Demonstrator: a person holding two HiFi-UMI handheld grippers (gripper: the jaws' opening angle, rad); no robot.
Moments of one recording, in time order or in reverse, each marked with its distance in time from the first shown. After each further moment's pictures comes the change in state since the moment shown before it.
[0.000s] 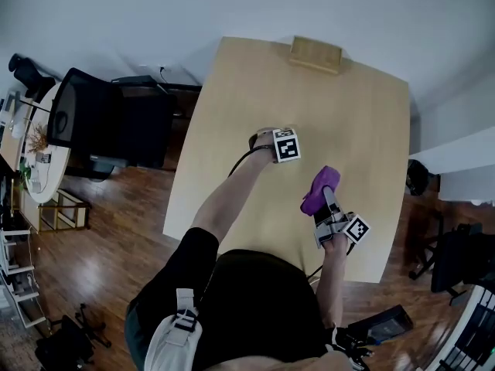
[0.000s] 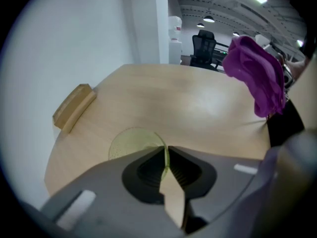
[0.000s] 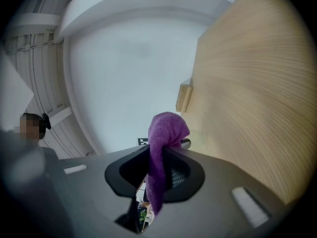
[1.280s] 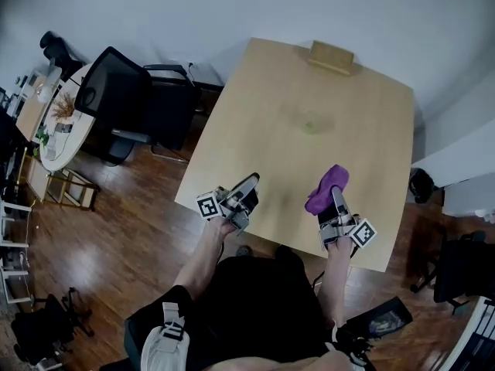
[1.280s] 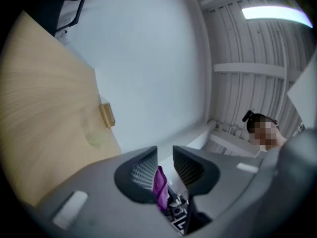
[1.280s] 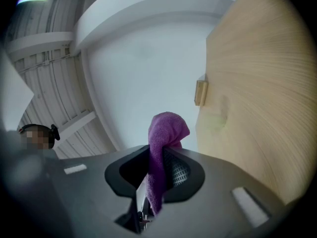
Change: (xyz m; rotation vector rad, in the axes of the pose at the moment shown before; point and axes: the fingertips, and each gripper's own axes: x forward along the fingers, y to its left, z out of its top) left arm -0.276 -0.229 -0.092 -1.198 -1.730 -0.329; right arm -0.078 0.086 -0.055 0.041 -0.018 0.223
